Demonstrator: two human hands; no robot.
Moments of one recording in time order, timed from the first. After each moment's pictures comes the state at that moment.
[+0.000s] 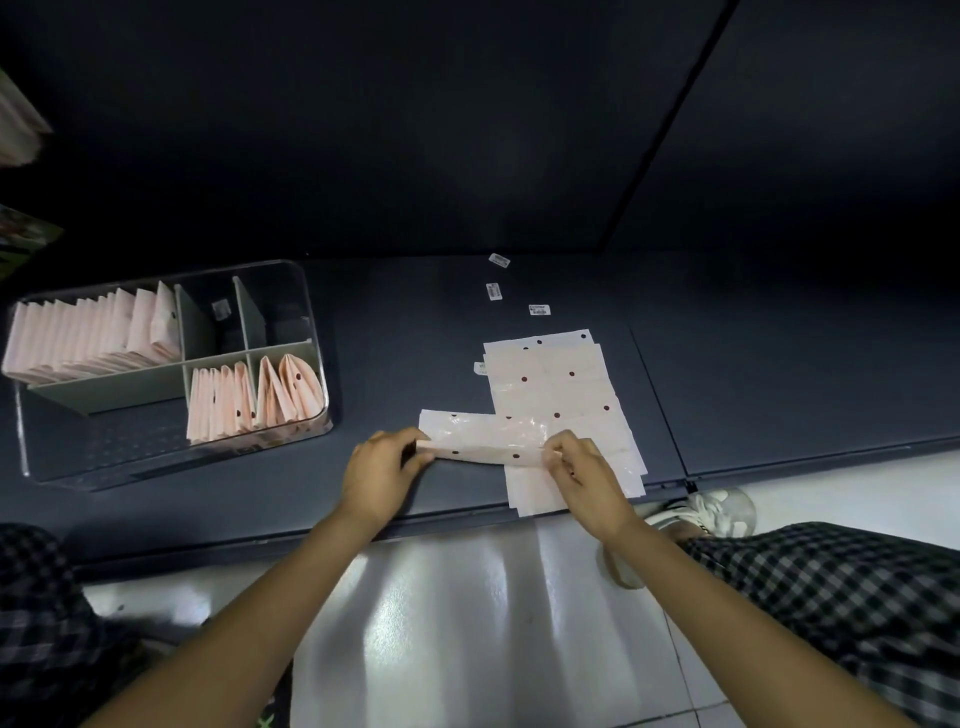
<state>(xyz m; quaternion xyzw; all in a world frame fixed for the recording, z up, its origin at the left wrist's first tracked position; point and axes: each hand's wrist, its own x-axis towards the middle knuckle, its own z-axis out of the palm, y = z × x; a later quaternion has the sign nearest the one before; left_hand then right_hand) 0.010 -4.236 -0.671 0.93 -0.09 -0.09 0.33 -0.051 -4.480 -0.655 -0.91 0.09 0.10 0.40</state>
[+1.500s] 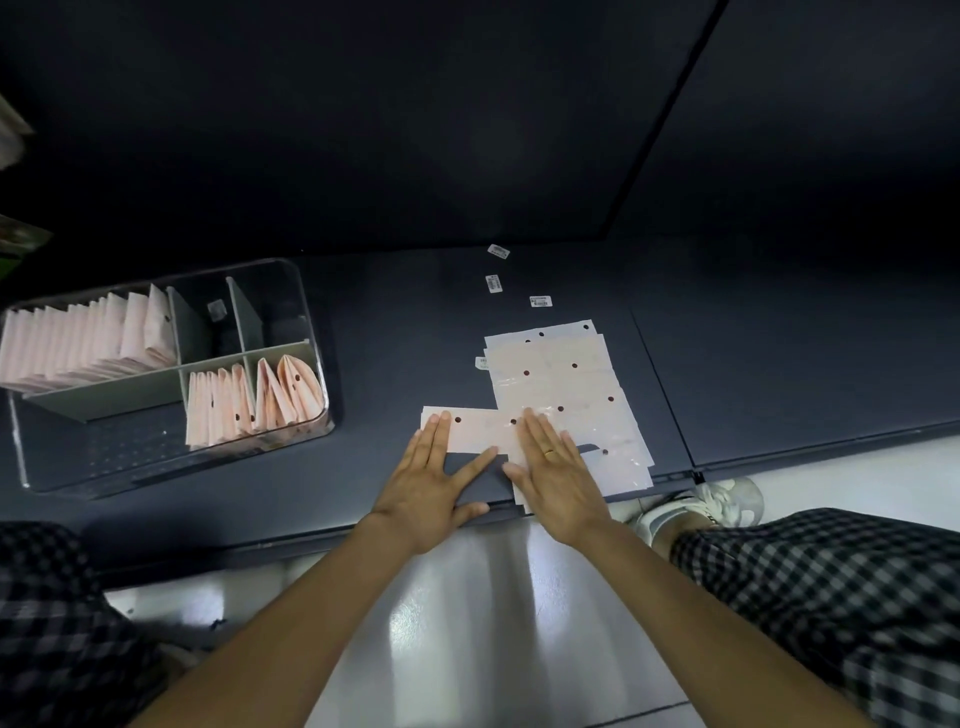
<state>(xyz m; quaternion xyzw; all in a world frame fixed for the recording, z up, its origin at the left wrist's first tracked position) -0.006 -4.262 -0.687 0.93 -0.33 -0.17 0.02 -0.045 -4.456 -0.693 -0.98 -0.02 0.14 0.15</state>
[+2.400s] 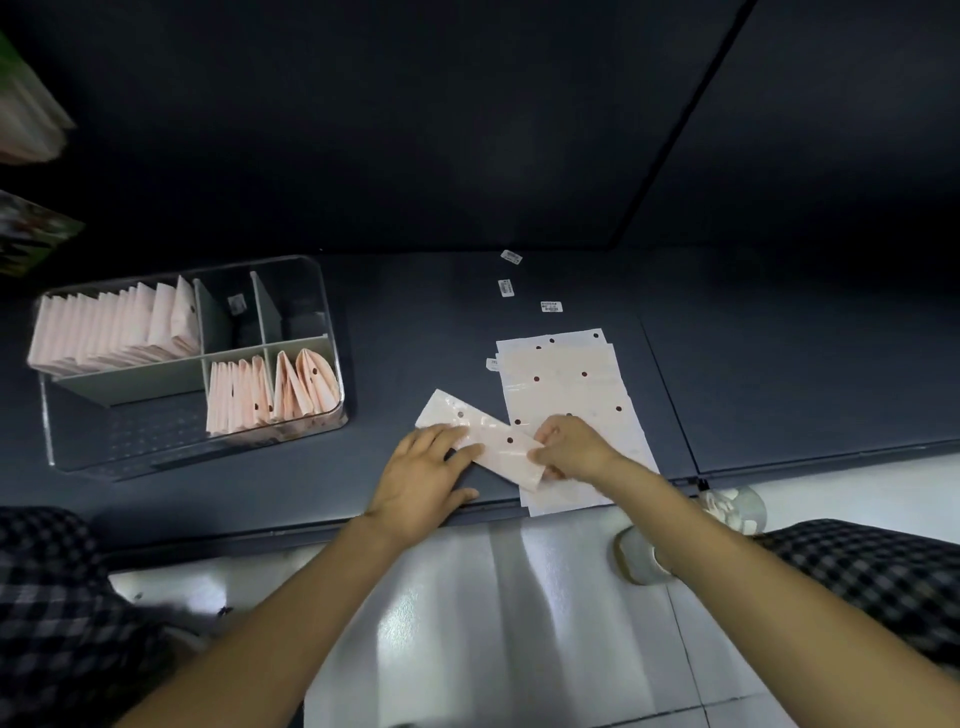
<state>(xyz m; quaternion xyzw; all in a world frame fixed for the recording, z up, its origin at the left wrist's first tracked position) -0.006 -4.248 -0.663 0.93 -0.34 -0.04 0.11 -0.002 -4.457 -0.630 -0.84 0.22 0.27 0.43</state>
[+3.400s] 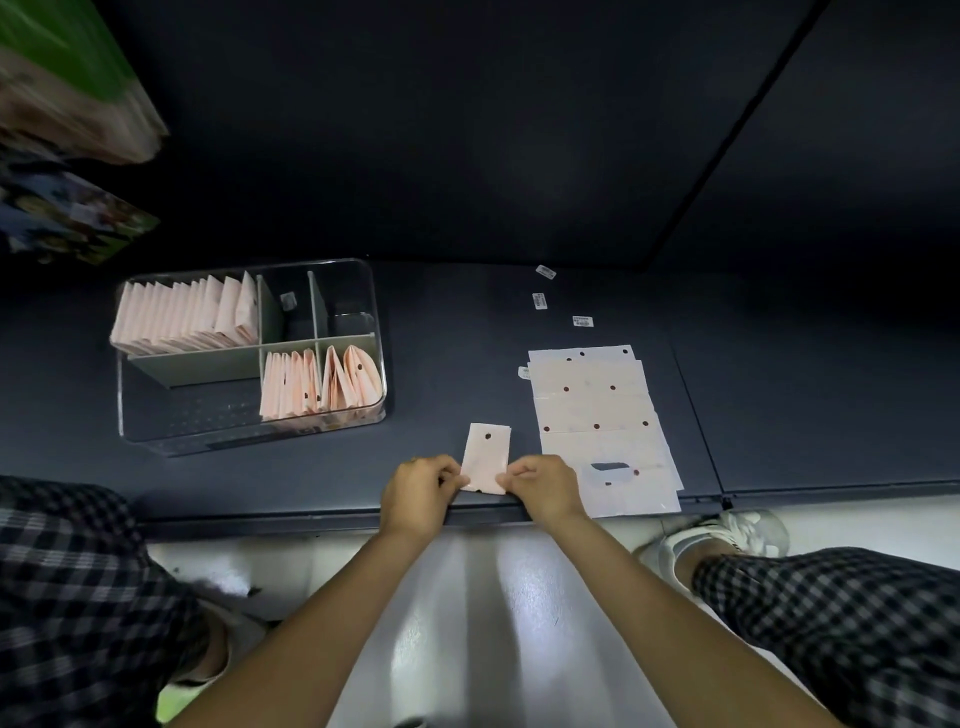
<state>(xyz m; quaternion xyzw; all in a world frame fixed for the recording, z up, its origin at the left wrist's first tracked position) -0.023 -4.229 -0.673 0.93 0.04 -0.12 0.36 -0.031 -4.388 -0.663 -0.87 0.22 0.16 0.41</state>
